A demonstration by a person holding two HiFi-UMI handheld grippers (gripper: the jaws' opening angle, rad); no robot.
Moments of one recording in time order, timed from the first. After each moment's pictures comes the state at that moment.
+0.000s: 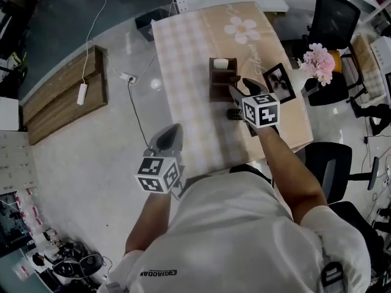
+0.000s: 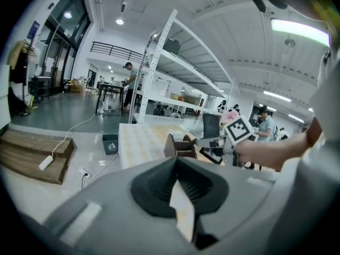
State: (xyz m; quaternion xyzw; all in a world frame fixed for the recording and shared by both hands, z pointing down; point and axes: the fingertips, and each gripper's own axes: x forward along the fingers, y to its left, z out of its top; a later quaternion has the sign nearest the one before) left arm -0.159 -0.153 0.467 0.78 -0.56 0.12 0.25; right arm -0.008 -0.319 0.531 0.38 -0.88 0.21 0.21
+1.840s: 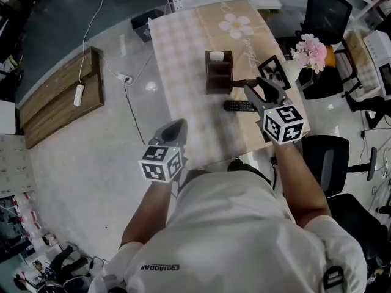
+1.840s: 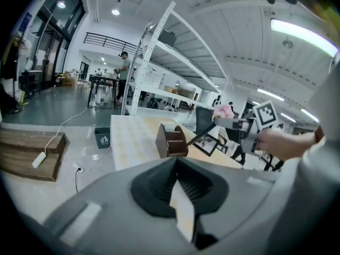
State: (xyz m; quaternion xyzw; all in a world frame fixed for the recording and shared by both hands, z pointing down) left arm -0.142 -0.135 0.484 0.80 -0.52 0.14 0.27; right arm 0.039 -0.257 0.444 0.39 -0.90 0.13 0.14
